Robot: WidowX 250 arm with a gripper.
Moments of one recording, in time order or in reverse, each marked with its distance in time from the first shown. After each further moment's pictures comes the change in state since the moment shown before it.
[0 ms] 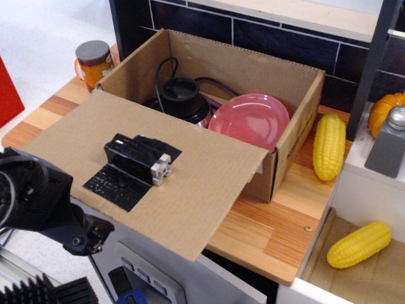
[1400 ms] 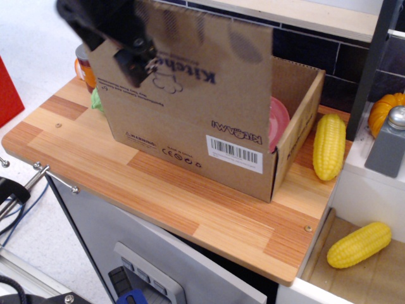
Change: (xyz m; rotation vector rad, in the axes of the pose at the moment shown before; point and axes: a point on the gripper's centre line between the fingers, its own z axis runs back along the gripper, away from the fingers) arm 0.151 0.023 0.023 0.100 0.105 -0.183
